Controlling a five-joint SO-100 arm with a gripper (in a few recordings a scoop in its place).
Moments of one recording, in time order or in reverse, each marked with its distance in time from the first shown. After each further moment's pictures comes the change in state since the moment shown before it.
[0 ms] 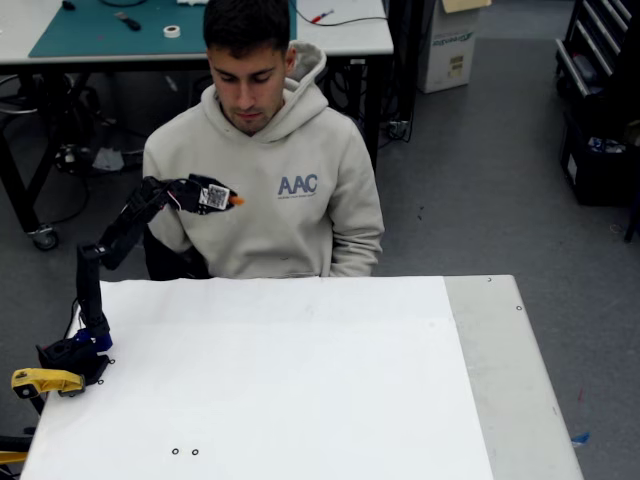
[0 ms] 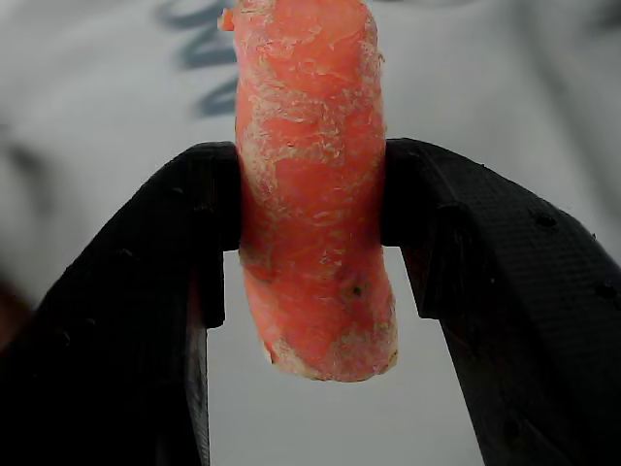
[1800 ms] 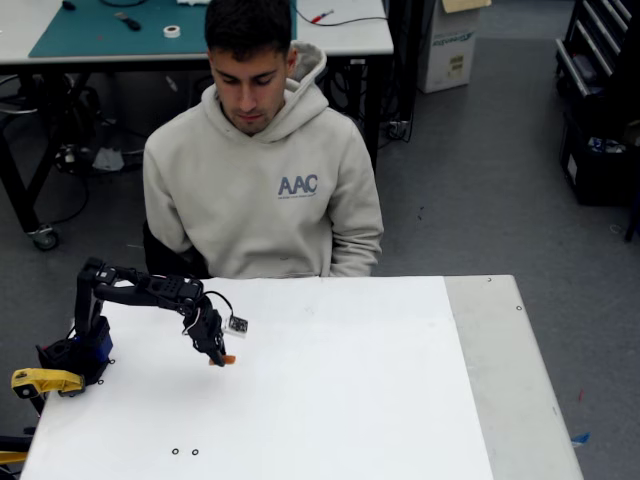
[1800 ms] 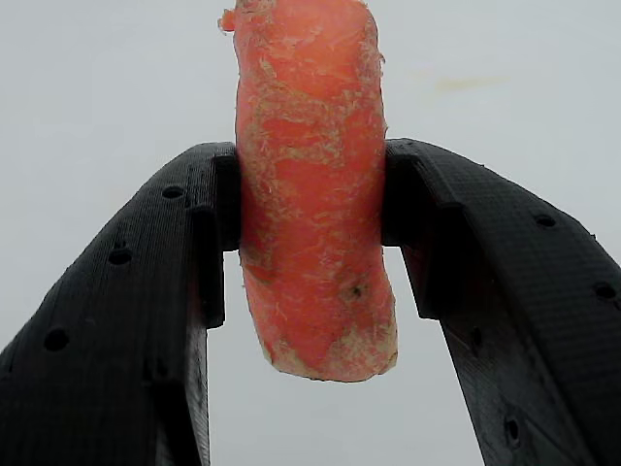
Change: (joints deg) arm 40.5 -3.2 43.6 8.6 -83.2
